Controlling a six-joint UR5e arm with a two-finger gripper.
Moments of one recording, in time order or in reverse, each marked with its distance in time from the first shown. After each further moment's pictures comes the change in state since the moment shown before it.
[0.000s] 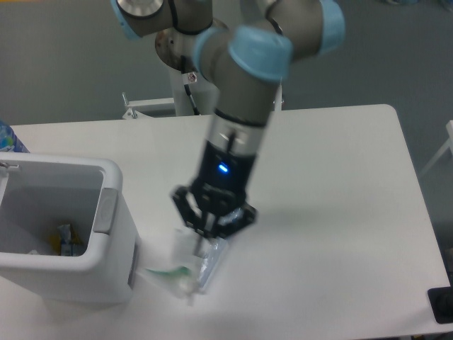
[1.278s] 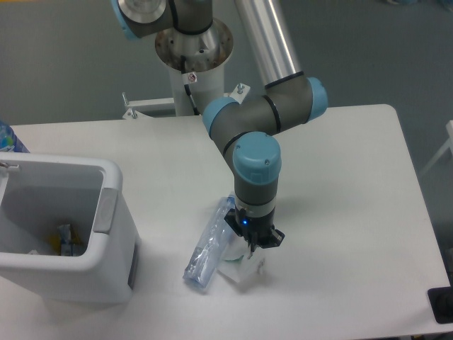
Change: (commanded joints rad) arm 0.115 -0.276 -0.167 0.000 0.471 0.492
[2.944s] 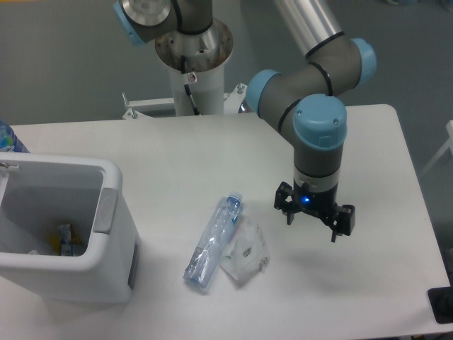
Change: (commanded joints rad) arm 0.114 0.048 0.028 -0.029 0.011 0.068
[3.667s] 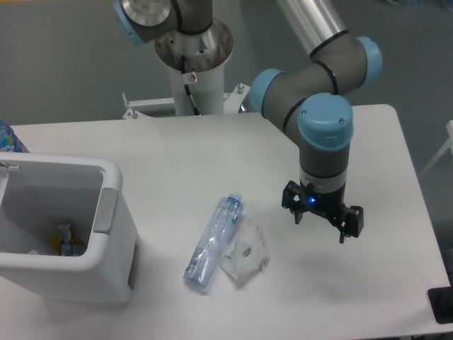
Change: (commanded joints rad) arm 0.020 -0.018 0.103 -0.087 0.055 0.110
